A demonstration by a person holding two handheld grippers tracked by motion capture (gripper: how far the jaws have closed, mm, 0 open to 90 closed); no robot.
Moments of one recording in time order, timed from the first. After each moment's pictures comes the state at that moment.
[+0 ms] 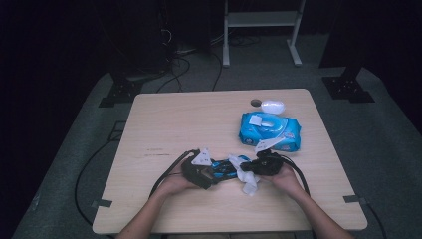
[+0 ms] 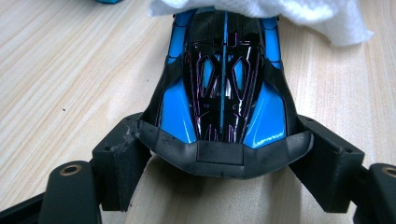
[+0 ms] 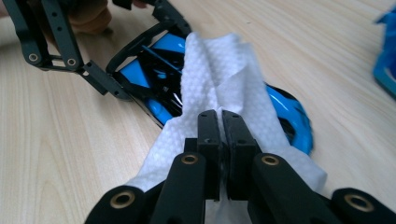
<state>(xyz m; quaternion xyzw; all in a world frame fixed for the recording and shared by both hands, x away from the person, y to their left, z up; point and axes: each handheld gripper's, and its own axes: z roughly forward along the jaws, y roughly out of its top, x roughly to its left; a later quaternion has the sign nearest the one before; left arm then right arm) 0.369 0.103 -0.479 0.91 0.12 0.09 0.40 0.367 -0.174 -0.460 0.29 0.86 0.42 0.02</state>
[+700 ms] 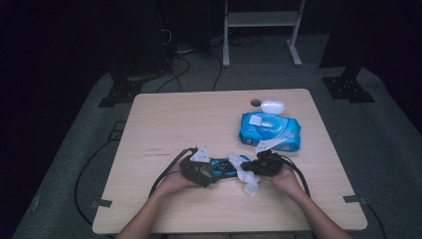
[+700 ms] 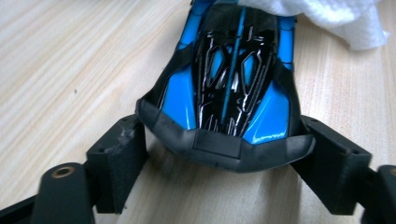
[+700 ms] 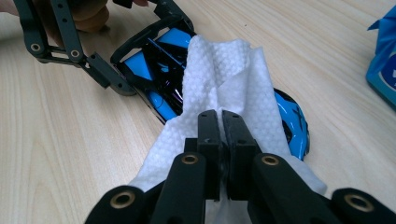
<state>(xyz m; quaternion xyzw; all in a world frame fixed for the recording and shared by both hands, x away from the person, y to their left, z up) 0.376 0.109 -0.480 0.90 0.16 0.08 0.39 0.365 -0.171 -0.459 0.29 0.86 0.42 0.04</state>
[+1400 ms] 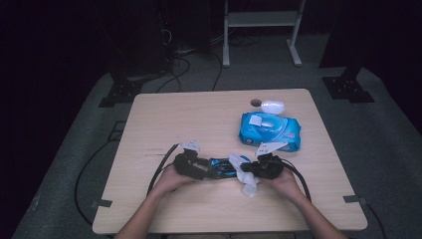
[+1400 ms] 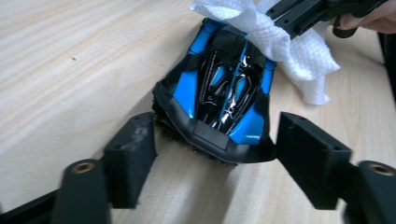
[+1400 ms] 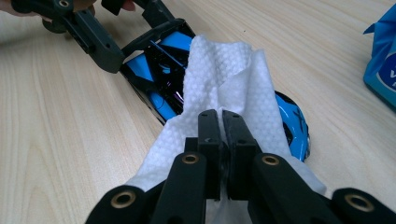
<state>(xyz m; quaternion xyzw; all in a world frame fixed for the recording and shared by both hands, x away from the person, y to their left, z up) 0.388 0.129 -0.473 0.85 0.27 -0.06 0.44 0.357 -0.172 -0.465 0.29 0.85 0.44 0.06</state>
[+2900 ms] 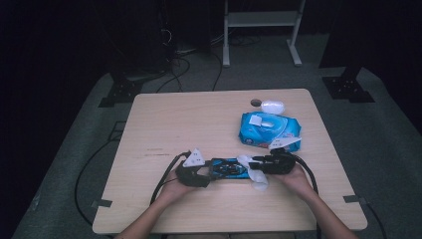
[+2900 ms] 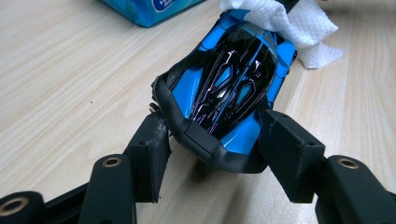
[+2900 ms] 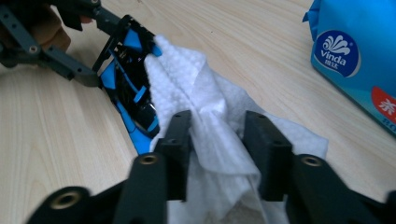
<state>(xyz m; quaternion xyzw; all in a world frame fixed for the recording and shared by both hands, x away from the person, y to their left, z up) 0.344 0.115 -0.468 0.86 0.20 0.12 0.45 0.369 -0.209 -0.463 0.33 0.83 0.45 0.03</state>
